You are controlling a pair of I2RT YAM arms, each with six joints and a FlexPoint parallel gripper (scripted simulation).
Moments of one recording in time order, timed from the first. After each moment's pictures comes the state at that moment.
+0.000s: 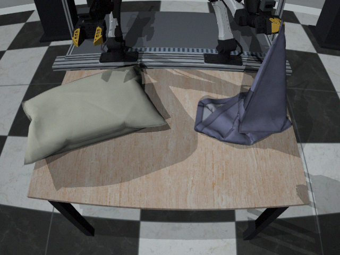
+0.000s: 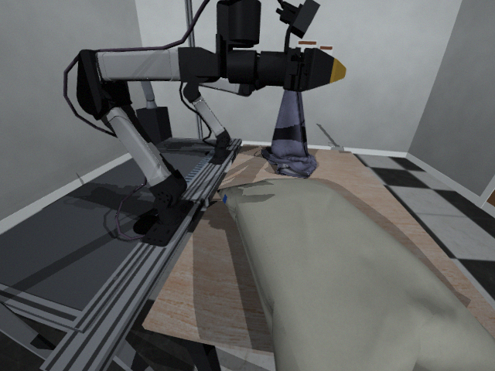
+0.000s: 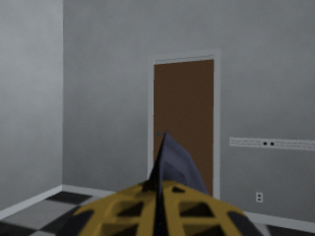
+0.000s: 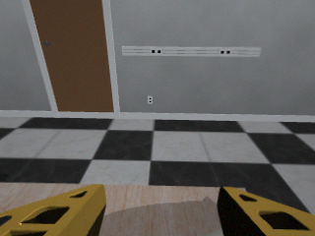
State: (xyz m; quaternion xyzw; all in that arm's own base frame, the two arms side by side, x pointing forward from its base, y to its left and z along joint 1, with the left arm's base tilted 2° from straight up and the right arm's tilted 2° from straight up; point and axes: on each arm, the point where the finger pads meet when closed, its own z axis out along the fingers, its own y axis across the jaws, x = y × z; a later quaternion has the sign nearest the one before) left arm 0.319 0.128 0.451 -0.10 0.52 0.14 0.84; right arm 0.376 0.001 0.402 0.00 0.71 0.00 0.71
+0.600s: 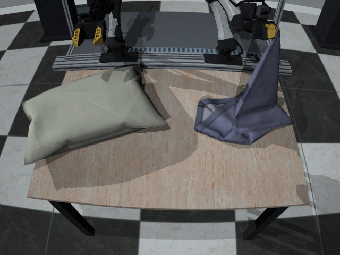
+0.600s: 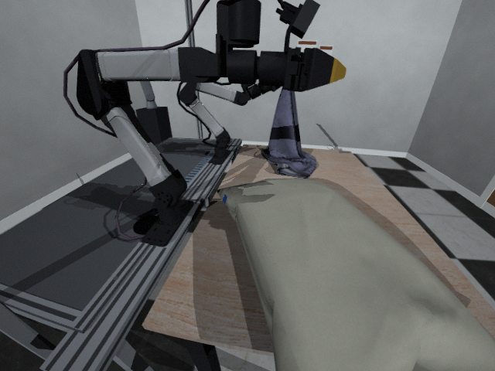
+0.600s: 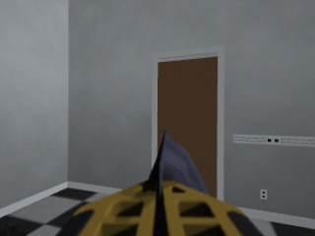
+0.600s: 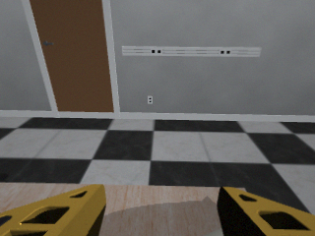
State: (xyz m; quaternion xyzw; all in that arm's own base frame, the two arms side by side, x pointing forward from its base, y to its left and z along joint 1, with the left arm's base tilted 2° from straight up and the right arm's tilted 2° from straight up) left arm 0.299 0.126 0.409 -0.11 0.52 0.14 0.84; right arm 0.376 0.001 0.402 0.00 0.71 0.00 0.71
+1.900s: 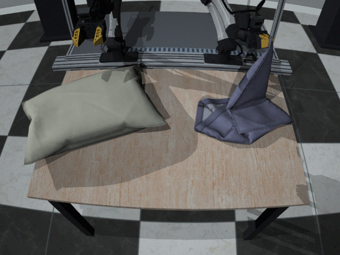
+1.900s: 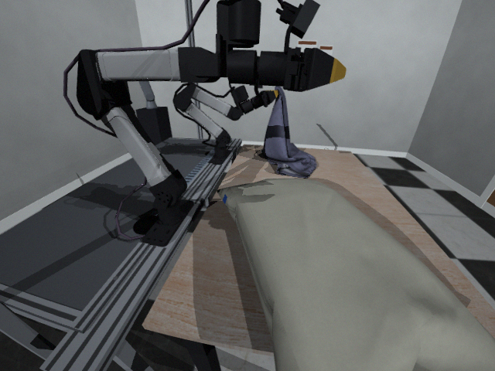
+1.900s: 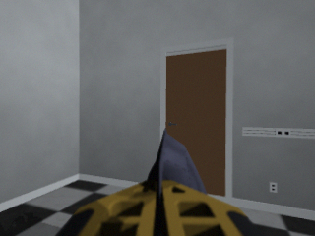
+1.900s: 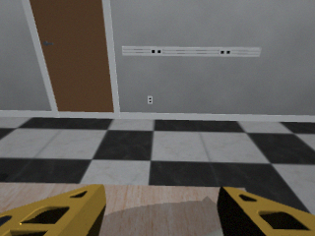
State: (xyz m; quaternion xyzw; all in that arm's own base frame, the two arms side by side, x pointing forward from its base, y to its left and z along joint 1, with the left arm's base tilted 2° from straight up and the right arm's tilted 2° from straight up) left arm 0.264 0.124 0.336 -0.12 0.52 0.16 0.83; right arm 0.376 0.001 0.402 0.00 0.71 0.00 0.71
